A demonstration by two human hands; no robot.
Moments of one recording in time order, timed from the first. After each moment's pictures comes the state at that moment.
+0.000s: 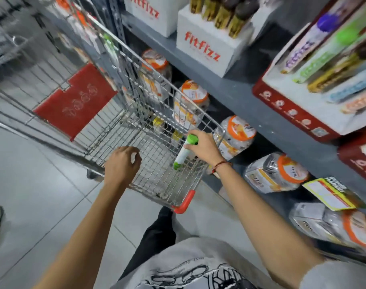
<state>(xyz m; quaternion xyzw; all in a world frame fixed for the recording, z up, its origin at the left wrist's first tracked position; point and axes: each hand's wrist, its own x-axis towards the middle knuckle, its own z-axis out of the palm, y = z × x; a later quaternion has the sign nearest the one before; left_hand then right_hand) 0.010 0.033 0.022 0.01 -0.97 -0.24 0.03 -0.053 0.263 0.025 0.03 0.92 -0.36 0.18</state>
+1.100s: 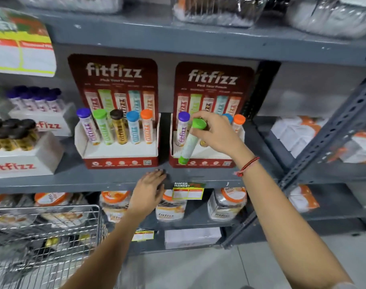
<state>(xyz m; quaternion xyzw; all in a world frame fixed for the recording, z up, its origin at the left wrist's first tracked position) -0.007 0.392 0.095 -0.51 -0.81 -0.28 0.01 0.102 0.559 0.288 0.20 0.91 -0.30 -0.19</state>
